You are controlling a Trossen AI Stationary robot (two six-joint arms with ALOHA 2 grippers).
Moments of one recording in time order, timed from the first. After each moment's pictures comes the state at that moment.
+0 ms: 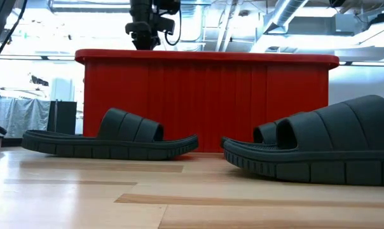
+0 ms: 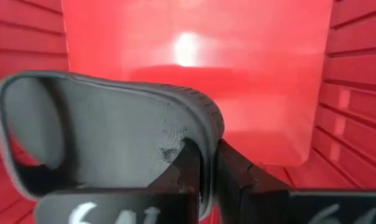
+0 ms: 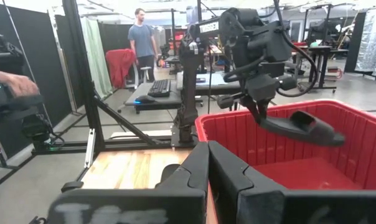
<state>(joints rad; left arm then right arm) 0.47 1.75 1.85 -1.39 -0.18 0.46 0.00 0.39 0.79 -0.40 0.00 0.00</state>
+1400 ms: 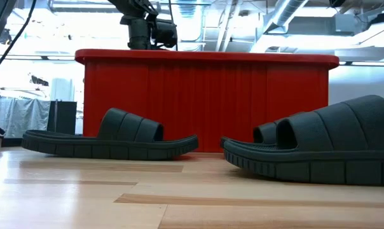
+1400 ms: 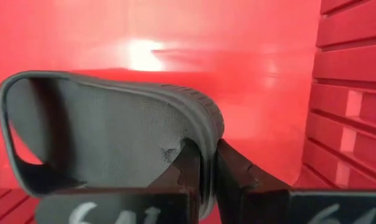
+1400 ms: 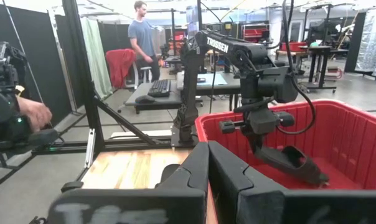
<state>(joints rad) 0.54 1.75 1.53 -1.13 -0.01 0.52 0.00 0.39 0.79 -0.40 0.00 0.00</state>
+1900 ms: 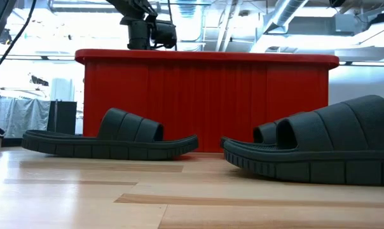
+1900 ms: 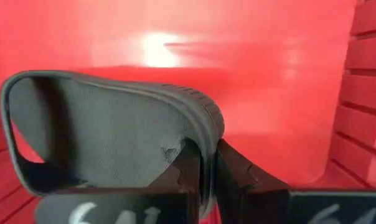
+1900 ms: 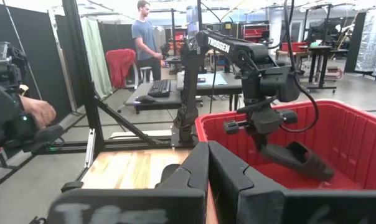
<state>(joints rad) 0.56 1.75 1.53 -1.12 -0.09 0.54 0.00 0.39 0.79 -0.40 0.00 0.00</state>
